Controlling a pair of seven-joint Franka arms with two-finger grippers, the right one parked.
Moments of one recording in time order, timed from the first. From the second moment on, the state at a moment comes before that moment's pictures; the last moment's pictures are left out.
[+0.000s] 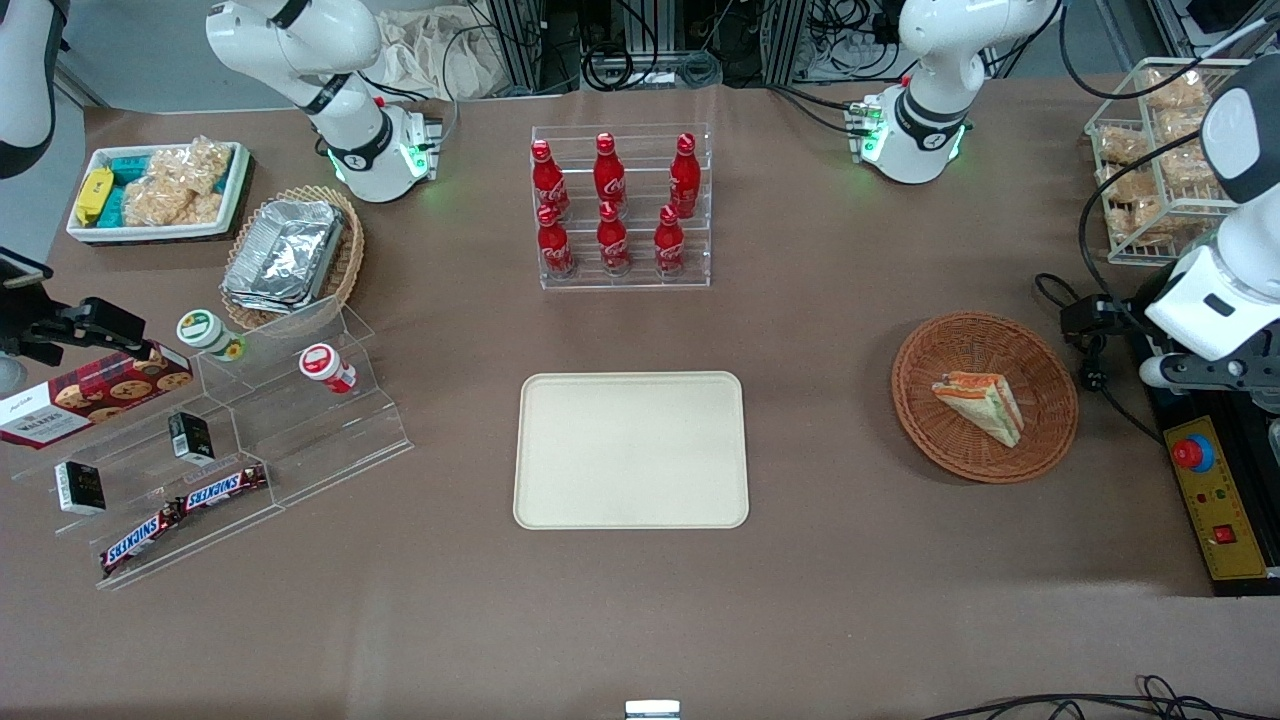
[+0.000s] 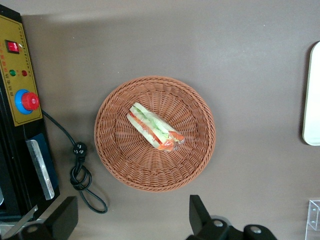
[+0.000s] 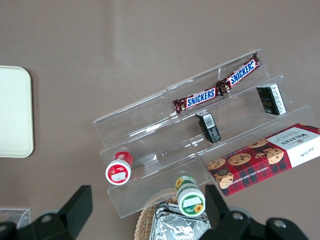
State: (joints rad) arm 0.28 0.06 -0.29 -1.71 0.05 1.73 0.04
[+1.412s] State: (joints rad) arm 0.27 0.12 -0.29 -2.01 0.06 2.10 -1.10
